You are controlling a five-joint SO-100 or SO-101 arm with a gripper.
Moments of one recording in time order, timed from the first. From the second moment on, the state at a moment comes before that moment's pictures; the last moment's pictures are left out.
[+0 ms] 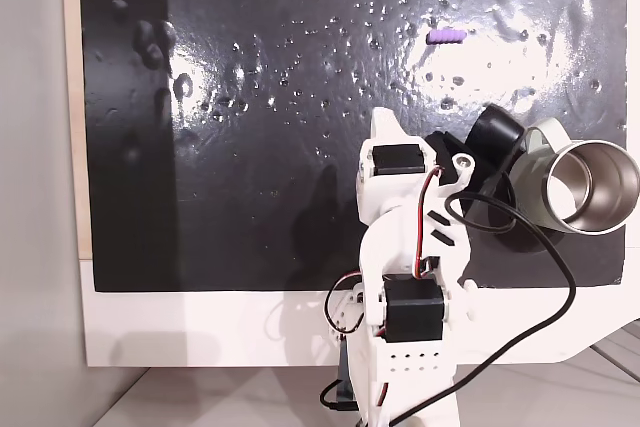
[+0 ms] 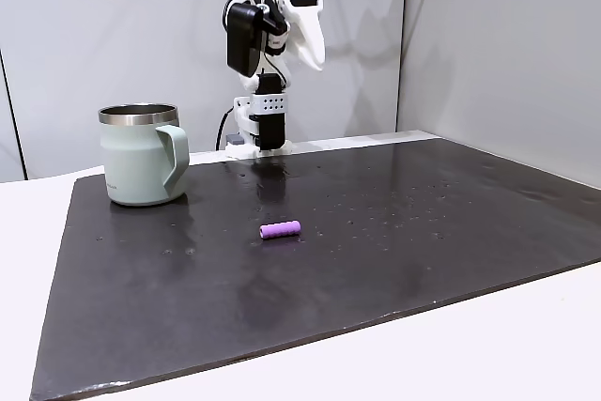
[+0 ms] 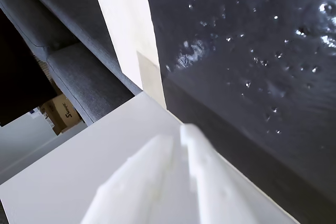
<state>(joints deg) -4.6 142.6 119.3 58.5 1.4</state>
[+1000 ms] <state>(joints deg) 11.2 65.7 33.4 96.2 -6.1</state>
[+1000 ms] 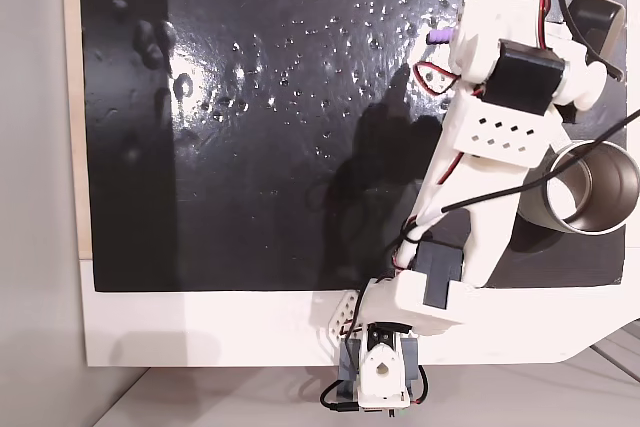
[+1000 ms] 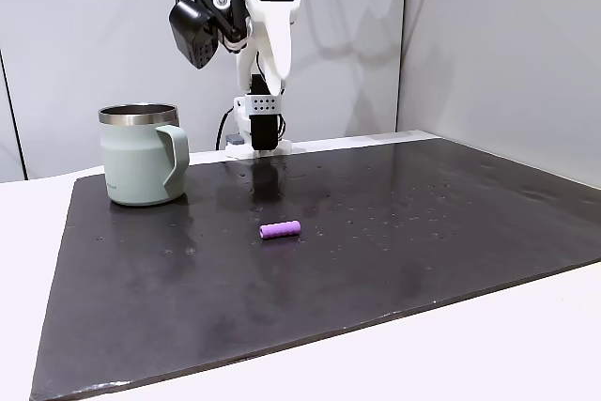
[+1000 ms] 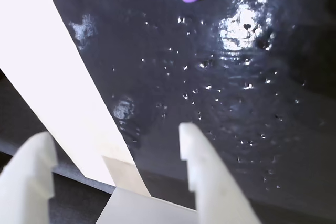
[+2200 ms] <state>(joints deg) 12.6 30.8 21.6 85.1 -14.0</state>
